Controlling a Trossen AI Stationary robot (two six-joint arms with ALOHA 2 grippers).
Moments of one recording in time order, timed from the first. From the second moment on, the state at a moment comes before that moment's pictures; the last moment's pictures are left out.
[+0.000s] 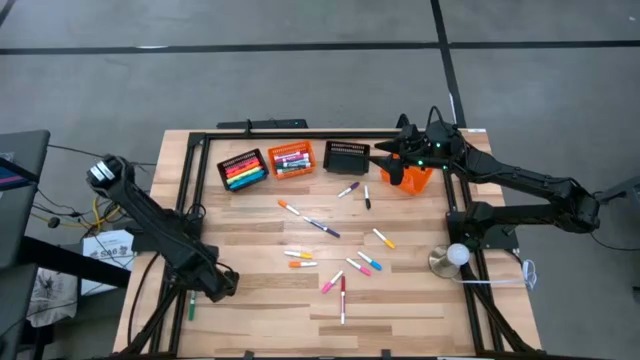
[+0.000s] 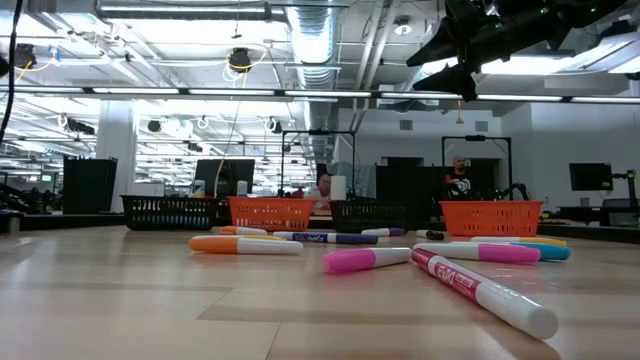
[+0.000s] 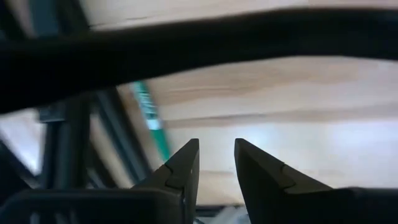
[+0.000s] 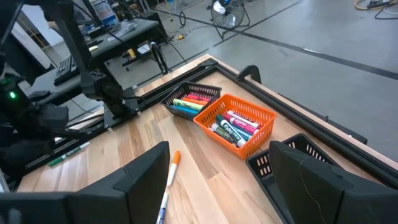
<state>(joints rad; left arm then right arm) -0.80 1.31 0.82 -0.98 0.24 -2.16 -0.52 0.98 0.73 -0.05 -0.24 0.23</state>
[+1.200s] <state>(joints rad) -0.88 1.49 0.82 -0.96 0.37 -2.23 -0.52 0.98 0.73 -0.05 -0.24 0.23</state>
